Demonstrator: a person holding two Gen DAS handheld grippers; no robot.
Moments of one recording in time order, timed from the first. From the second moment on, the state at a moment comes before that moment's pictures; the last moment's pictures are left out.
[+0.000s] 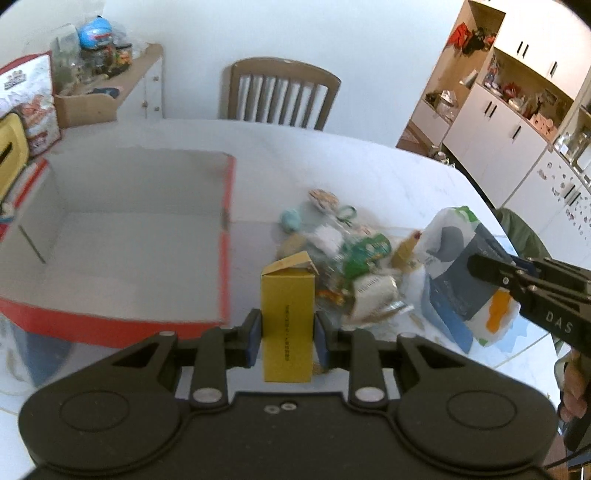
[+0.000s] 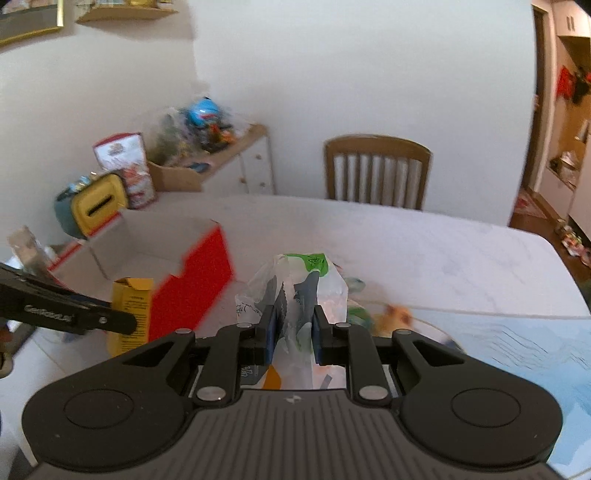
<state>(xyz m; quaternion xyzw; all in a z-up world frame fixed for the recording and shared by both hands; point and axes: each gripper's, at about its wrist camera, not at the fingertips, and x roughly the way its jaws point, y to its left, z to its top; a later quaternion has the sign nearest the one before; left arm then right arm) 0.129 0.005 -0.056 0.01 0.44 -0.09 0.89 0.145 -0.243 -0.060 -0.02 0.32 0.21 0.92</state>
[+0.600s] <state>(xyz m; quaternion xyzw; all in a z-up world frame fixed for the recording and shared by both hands) 0.195 0.144 -0.029 0.07 0.45 -0.05 0.89 0.184 -0.037 -0.060 -0.03 0.32 0.27 0.91</state>
